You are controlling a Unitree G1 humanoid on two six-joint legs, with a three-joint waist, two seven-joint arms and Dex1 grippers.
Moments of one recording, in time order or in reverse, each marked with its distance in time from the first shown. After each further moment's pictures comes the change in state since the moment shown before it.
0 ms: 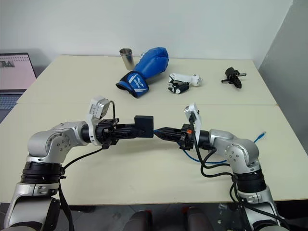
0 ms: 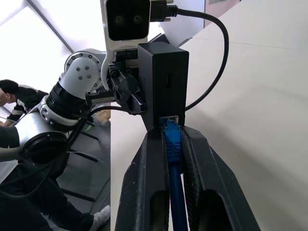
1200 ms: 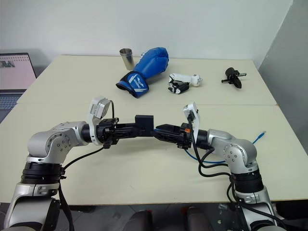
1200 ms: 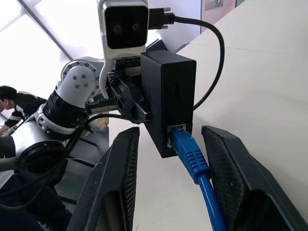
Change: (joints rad) left arm 0.004 0.000 0.000 -0.006 0.001 -0.008 0.028; right arm 0.000 0.027 -0.007 0.000 0.002 -0.001 -0.030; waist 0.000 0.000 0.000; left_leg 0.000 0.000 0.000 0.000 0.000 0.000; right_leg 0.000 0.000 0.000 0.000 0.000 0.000
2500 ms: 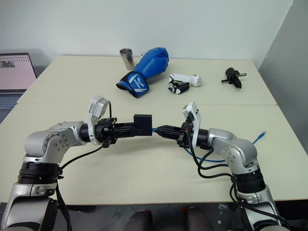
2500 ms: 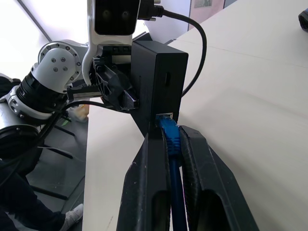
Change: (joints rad) left arm 0.001 0.020 0.003 0.000 -0.013 0.017 0.032; right arm -0.001 -0.035 0.047 -0.004 -0.083 -0.087 0.006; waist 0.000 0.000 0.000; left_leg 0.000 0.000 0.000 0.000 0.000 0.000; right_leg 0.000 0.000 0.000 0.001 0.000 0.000
